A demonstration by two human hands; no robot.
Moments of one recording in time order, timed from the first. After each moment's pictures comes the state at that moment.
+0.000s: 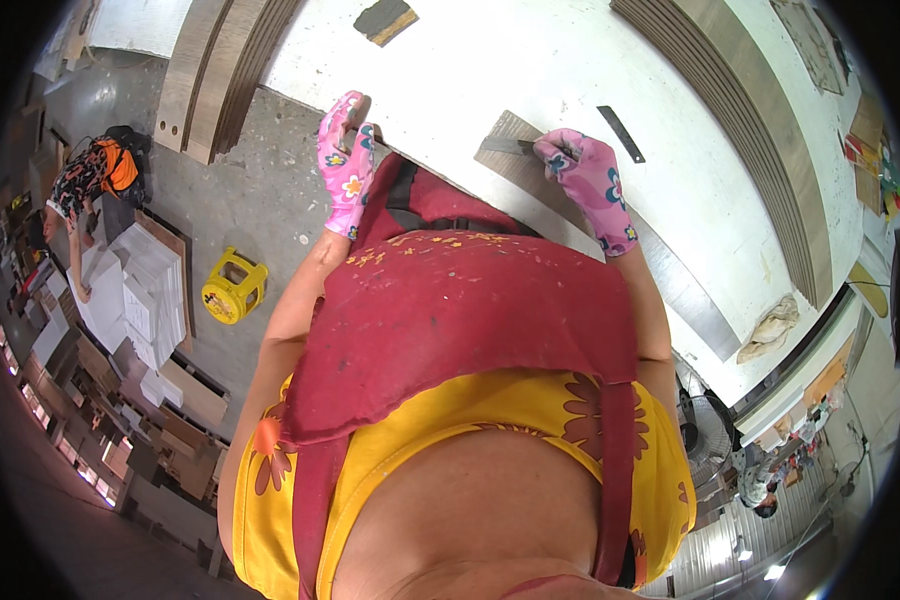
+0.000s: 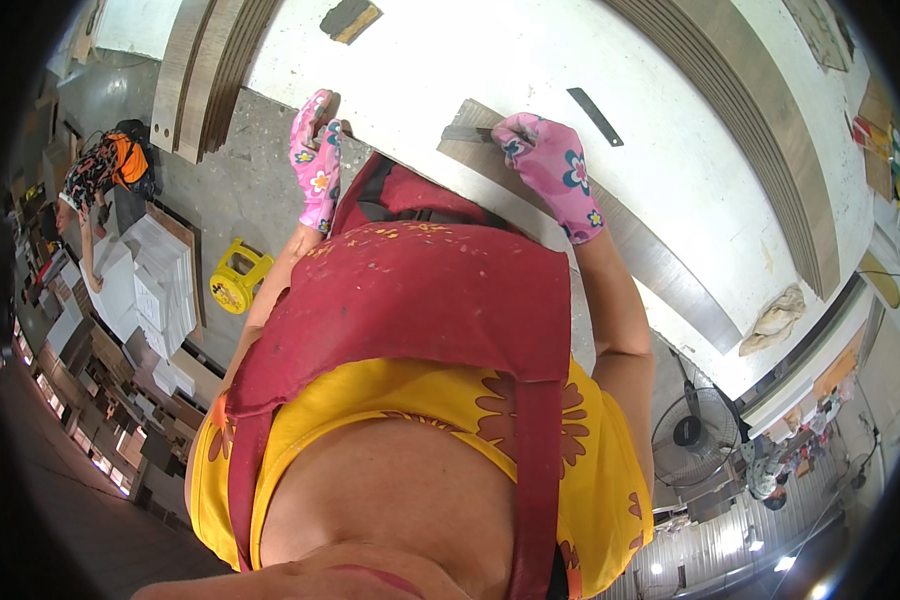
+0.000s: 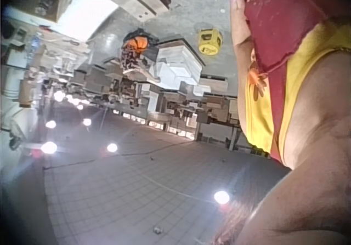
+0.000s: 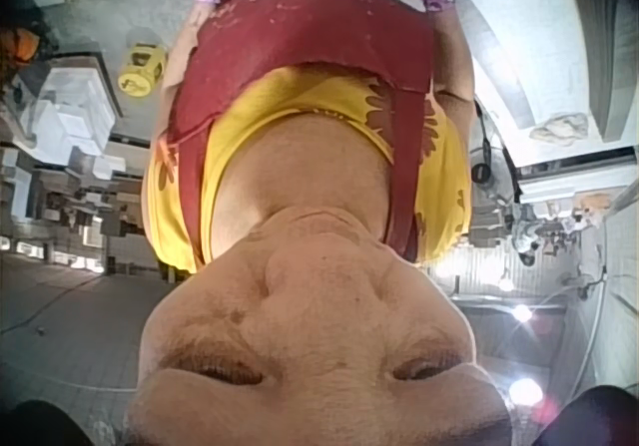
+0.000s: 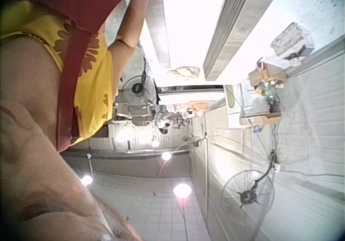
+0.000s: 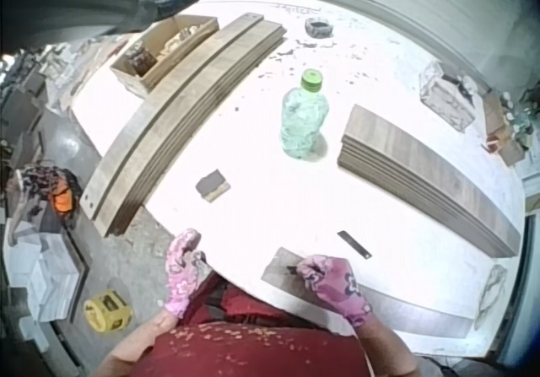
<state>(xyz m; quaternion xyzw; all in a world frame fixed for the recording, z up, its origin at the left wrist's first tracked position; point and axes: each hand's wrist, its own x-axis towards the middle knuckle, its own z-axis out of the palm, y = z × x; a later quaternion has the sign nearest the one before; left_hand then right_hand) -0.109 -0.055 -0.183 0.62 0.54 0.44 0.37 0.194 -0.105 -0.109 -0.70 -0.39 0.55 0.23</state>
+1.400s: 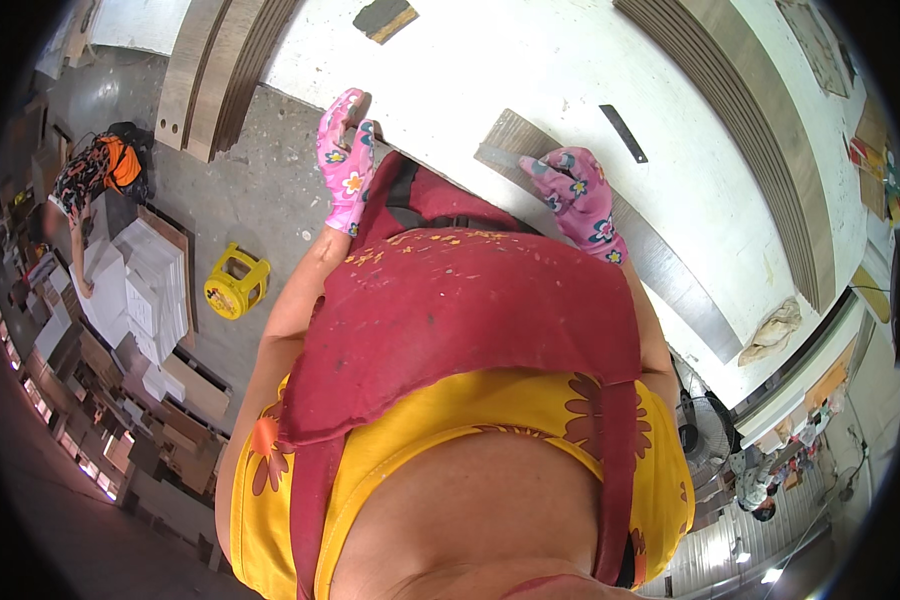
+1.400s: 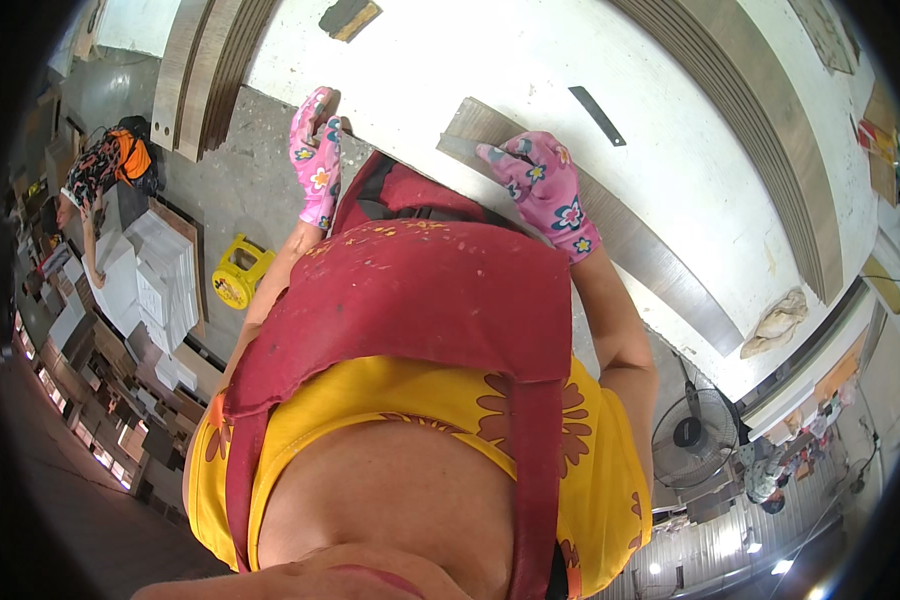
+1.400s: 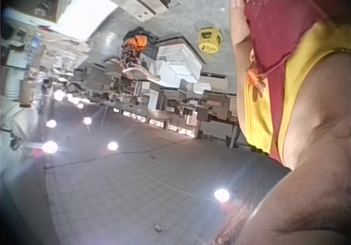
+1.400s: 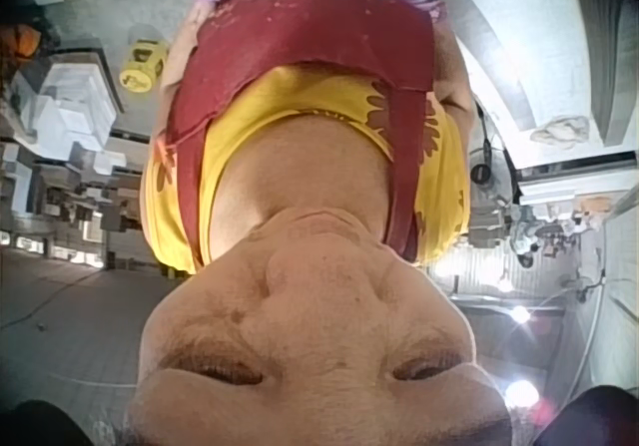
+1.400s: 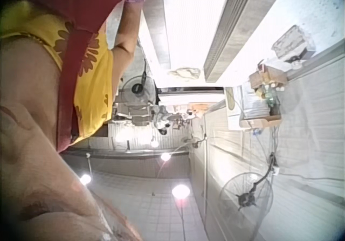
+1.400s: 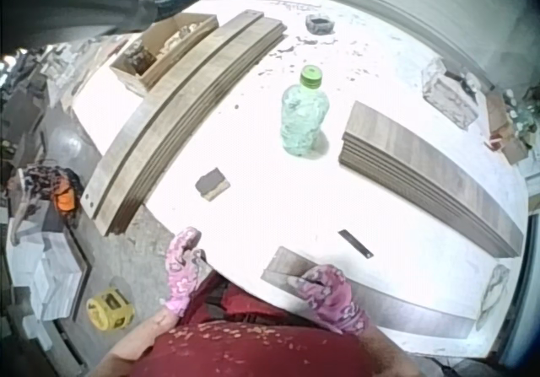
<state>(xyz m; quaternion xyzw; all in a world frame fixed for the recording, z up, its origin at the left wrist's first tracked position) -0.106 -0.053 -0.179 0.62 0.56 0.42 0.35 0.191 -0.144 -0.135 -0.59 -0.71 0.22 0.32</state>
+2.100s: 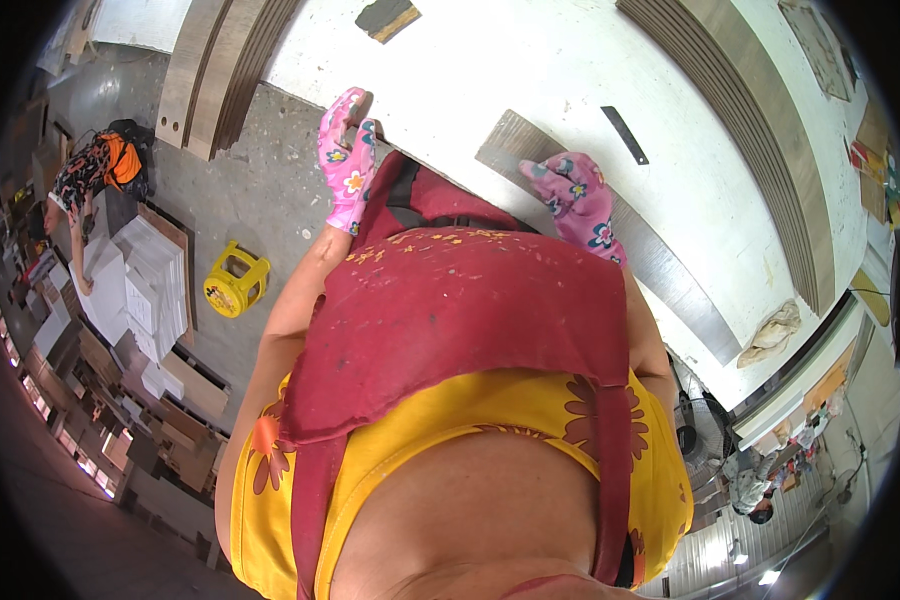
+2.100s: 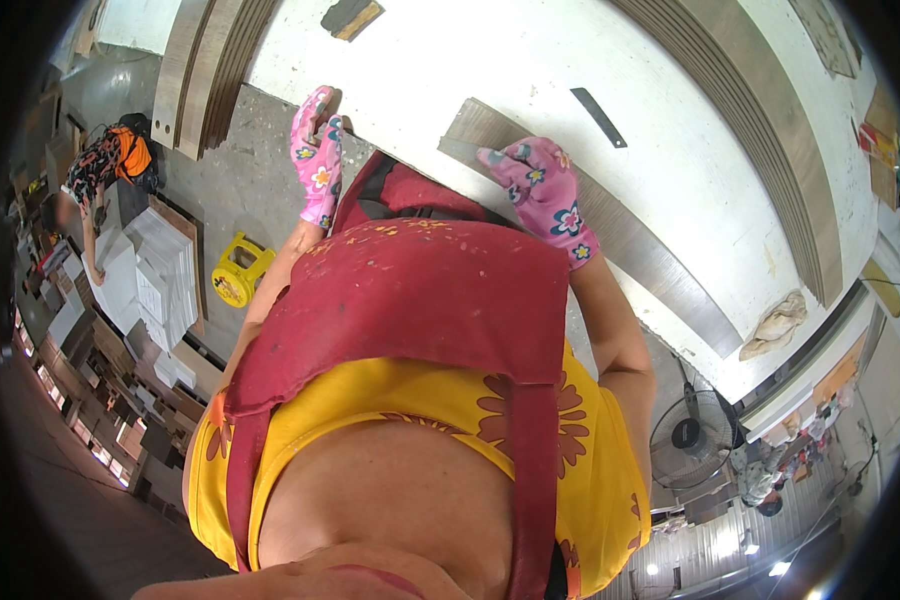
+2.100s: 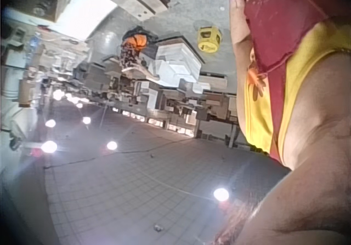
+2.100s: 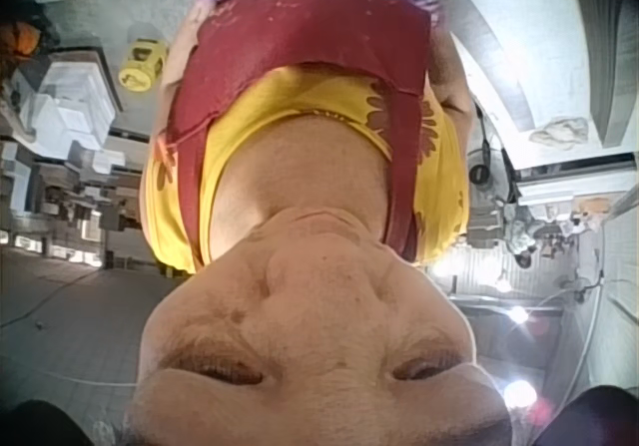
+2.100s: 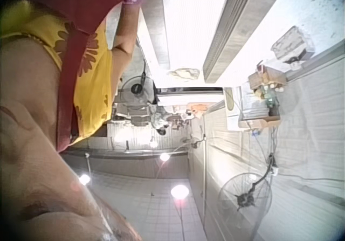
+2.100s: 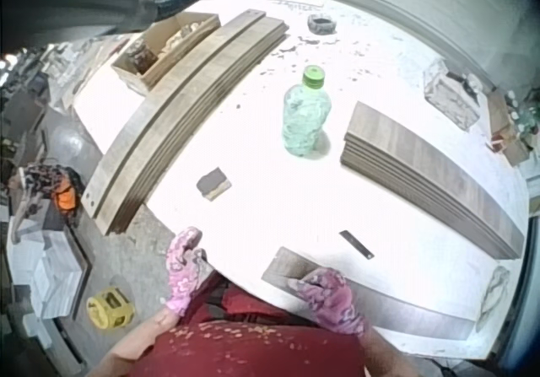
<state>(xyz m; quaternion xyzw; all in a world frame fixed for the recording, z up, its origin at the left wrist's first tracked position) -0.105 -0.052 -0.179 0.61 0.56 0.42 0.35 0.186 -0.148 -0.135 -0.59 -0.66 0.29 0.35</state>
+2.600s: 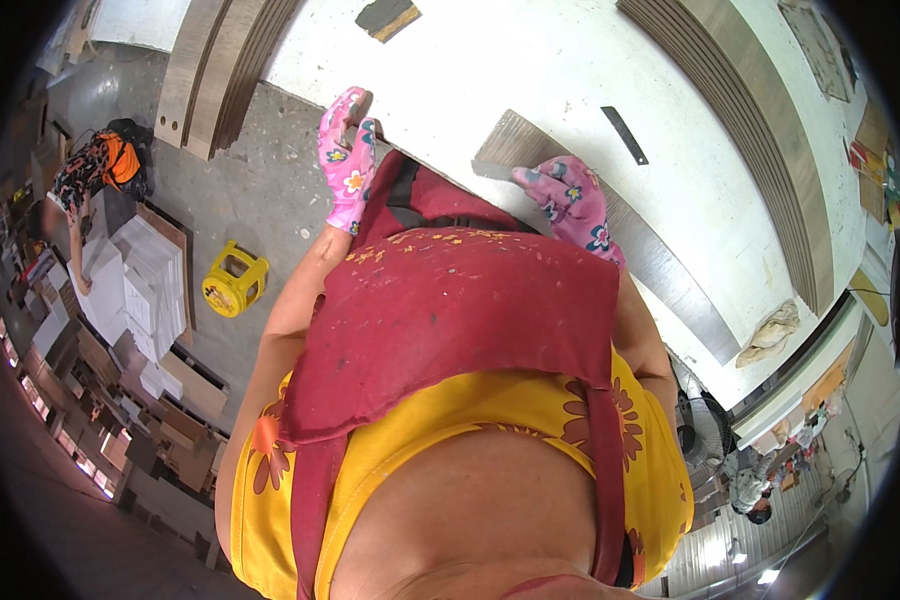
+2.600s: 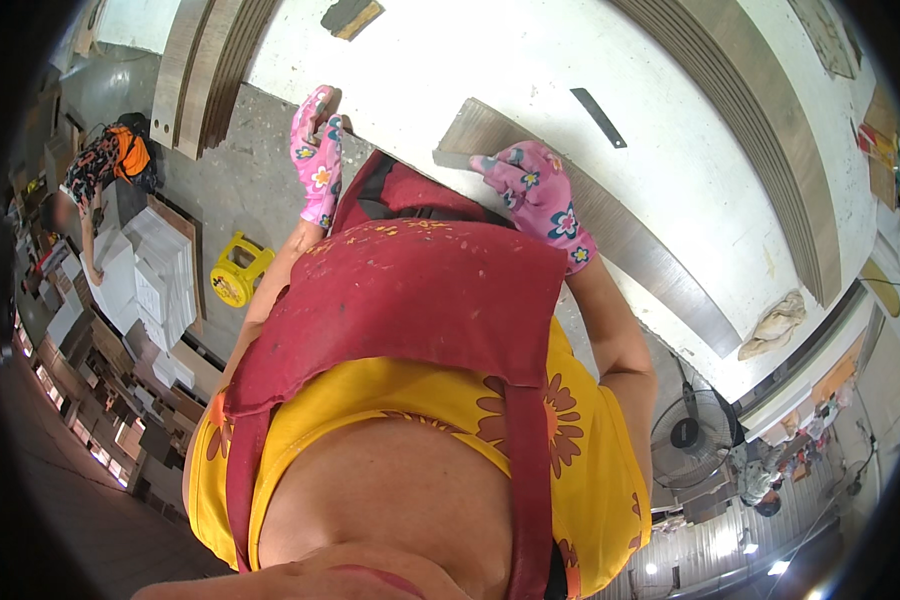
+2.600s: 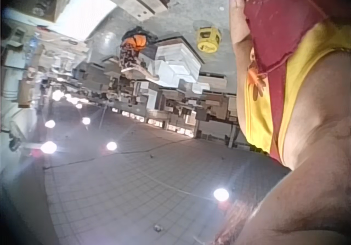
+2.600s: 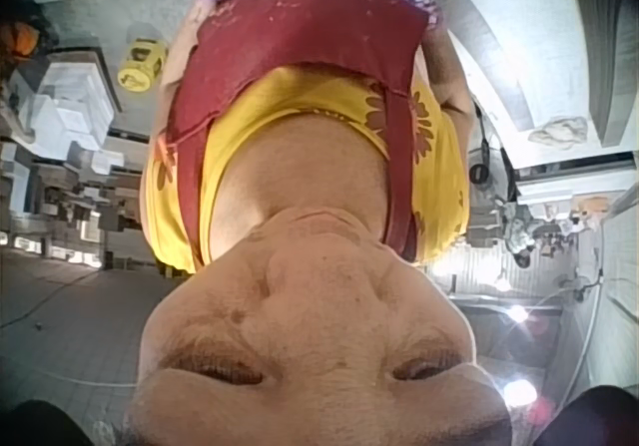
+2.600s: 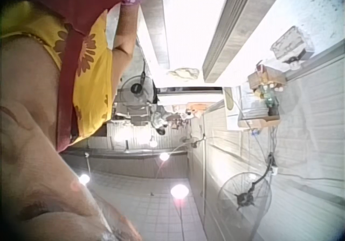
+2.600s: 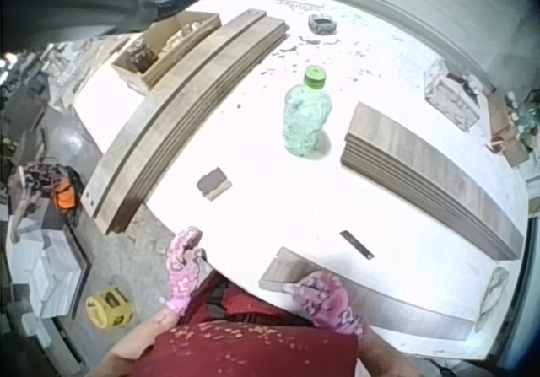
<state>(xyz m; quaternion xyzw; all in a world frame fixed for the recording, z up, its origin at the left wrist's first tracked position) -0.105 -0.055 -0.183 0.59 0.57 0.43 0.38 0.183 -0.147 -0.125 -0.55 -0.68 0.33 0.35</state>
